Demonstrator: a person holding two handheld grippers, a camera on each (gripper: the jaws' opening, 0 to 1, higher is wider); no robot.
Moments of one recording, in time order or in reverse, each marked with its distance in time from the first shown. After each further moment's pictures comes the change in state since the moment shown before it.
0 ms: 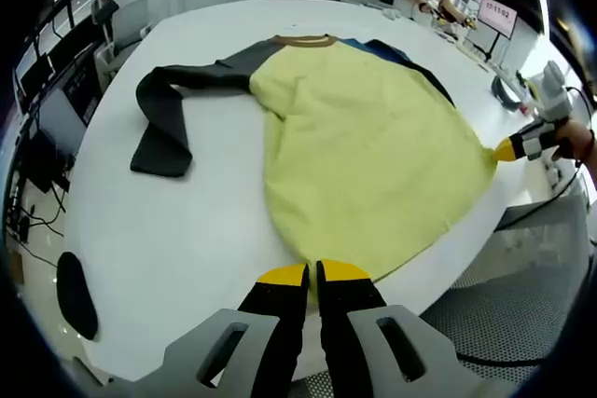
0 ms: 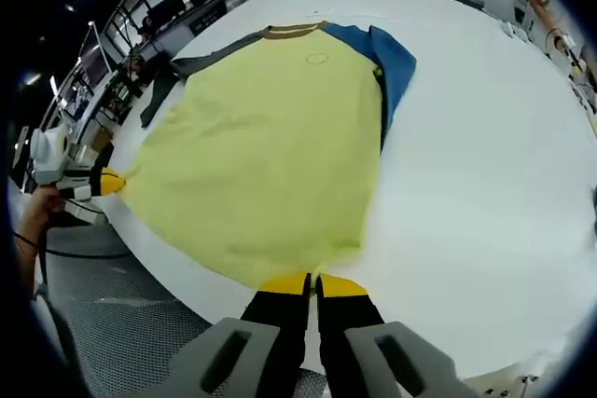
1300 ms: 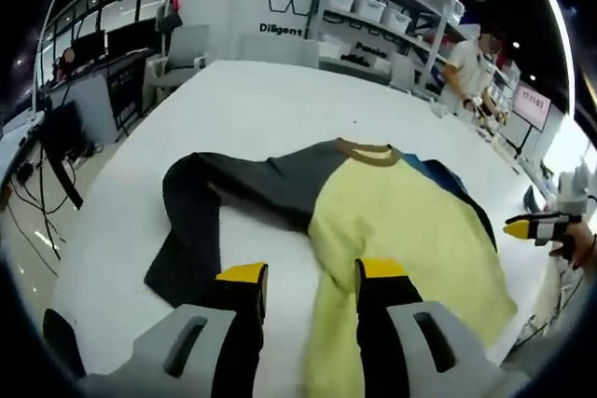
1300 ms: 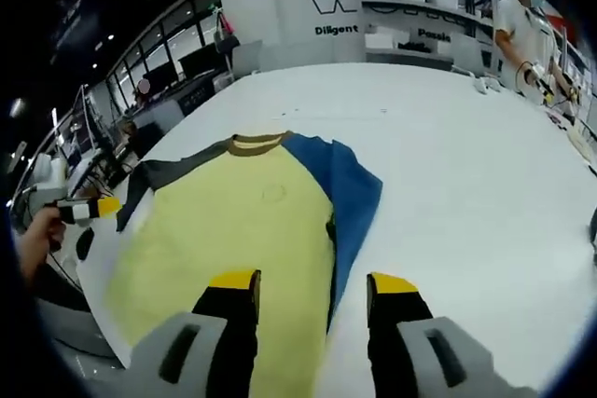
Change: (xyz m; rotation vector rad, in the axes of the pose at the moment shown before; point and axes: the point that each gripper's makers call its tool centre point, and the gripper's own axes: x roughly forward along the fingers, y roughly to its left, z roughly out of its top) left arm 0.036 0.054 0.146 -0.257 -0.347 0.078; right arm 0.008 -0.049 0.150 0.055 -0.417 -0.057
